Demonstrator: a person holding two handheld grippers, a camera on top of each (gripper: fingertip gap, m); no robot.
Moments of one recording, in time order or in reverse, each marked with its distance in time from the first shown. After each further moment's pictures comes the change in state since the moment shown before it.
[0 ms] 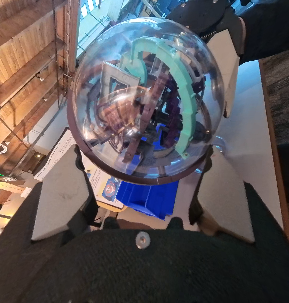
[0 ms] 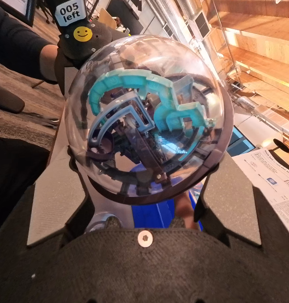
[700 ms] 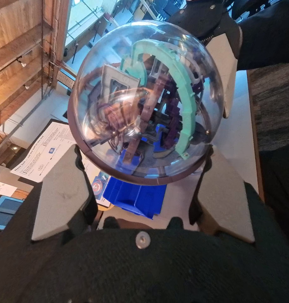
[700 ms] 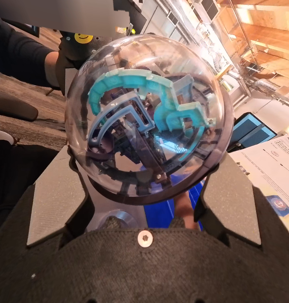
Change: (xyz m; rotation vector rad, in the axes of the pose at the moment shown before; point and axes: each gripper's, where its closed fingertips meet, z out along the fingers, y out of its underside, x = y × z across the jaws) left arm 0.002 0.002 0.000 -0.008 0.051 -0.104; right arm -0.001 0.004 0.001 -0.029 -0.043 0.111
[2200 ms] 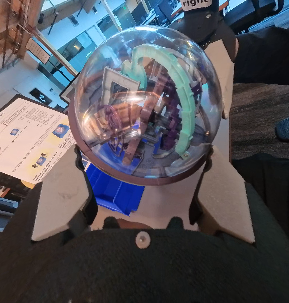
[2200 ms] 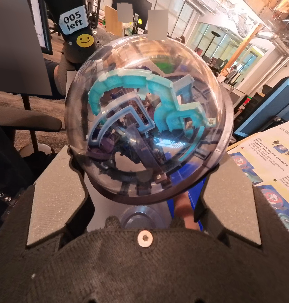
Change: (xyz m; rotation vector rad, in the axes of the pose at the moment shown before) left arm 0.005 0.007 0.004 -0.030 0.090 -0.203; right arm -0.002 0.011 0.002 -0.050 -0.086 0.220
